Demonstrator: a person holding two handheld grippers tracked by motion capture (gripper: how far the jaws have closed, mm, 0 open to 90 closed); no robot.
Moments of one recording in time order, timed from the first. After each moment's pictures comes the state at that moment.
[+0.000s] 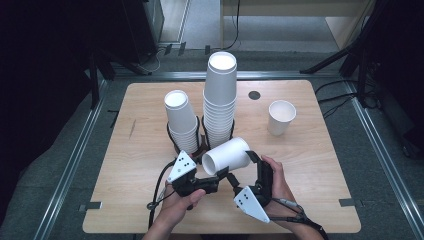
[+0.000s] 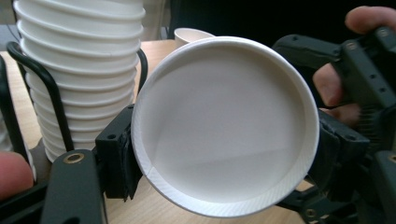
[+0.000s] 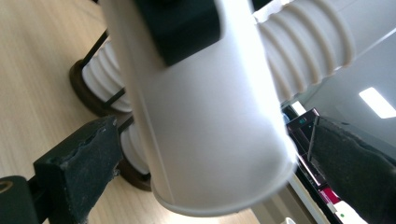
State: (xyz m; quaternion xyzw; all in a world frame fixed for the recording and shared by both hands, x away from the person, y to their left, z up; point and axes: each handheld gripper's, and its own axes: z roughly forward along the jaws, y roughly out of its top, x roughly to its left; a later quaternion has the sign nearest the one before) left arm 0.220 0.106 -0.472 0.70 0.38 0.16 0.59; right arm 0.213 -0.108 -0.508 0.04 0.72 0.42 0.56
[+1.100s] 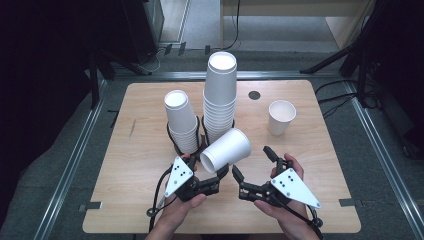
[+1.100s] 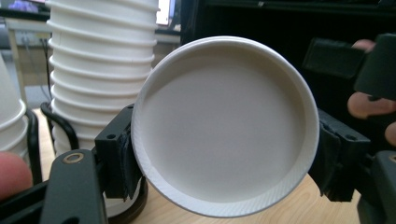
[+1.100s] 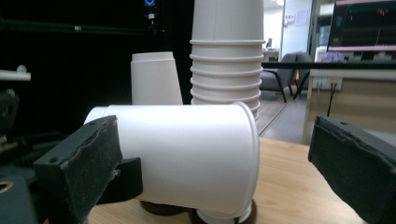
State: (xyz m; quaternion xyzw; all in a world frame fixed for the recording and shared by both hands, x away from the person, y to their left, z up) left arm 0.207 0.100 -0.476 0.64 0.34 0.24 0.65; right arm 0.196 -0.131 -0.447 0.34 0.60 0.65 0.30
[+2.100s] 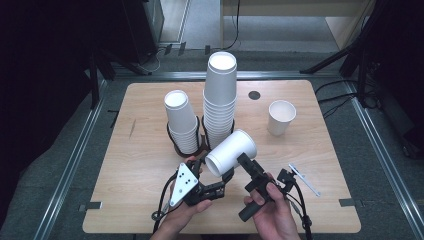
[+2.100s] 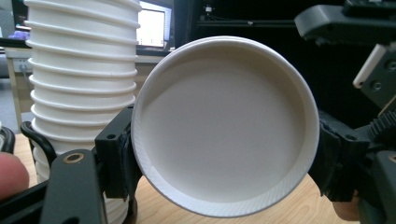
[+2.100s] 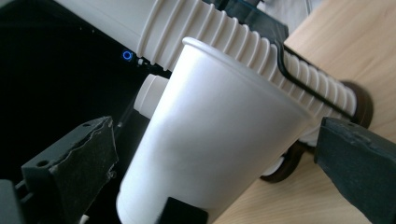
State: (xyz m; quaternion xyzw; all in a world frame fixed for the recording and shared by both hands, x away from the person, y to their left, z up) left arm 0.201 0.087 -0.486 0.62 0.32 0.26 0.67; right arm 0.208 -0.131 -0.466 0.61 0.37 0.70 -0.08
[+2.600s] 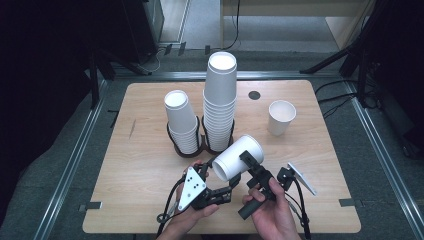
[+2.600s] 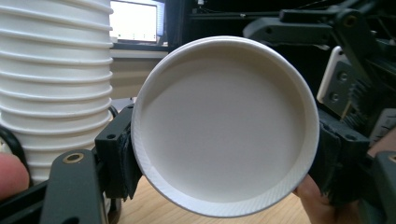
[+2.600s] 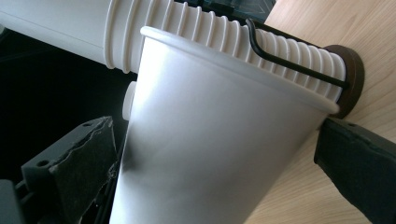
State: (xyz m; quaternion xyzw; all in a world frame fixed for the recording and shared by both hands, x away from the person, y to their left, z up) left arm 0.195 0.072 -0.492 0.63 0.30 0.26 0.66; right arm 0.218 -0.133 -0.479 0.65 0.32 0.67 -0.15
